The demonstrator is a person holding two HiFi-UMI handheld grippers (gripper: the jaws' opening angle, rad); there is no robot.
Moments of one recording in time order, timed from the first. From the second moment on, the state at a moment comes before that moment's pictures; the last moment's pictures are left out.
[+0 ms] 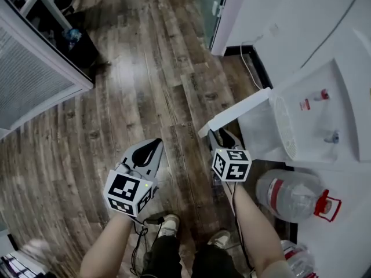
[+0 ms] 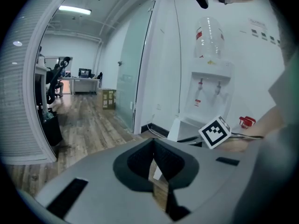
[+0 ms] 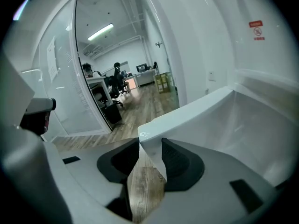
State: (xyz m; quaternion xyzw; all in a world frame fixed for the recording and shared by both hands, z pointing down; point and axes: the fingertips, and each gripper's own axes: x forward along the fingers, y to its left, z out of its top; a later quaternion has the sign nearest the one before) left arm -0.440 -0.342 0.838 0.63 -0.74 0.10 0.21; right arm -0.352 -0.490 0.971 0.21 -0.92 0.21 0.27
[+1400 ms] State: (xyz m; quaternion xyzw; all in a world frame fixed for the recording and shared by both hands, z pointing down) left arm -0.403 -0.362 0.707 0.64 -0.73 0.12 0.21; right arm -0.280 -0.473 0.756 0.17 -0.94 0.23 0.20
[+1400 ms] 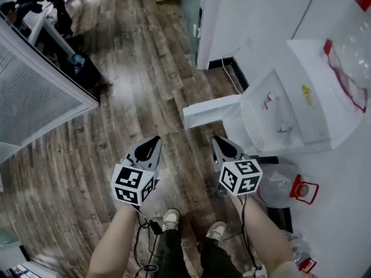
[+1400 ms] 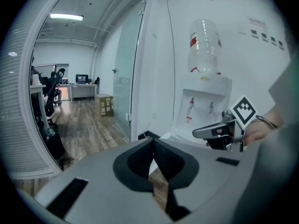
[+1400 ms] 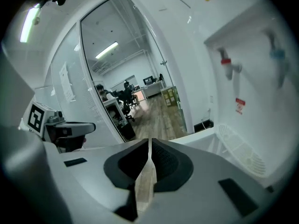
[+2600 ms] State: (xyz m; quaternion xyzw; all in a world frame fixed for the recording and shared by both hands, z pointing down) left arm -0.214 -0.360 0.301 0.71 -0.69 0.13 0.06; right arm -0.027 -0.433 0.262 0.20 -0.98 0.08 0.06
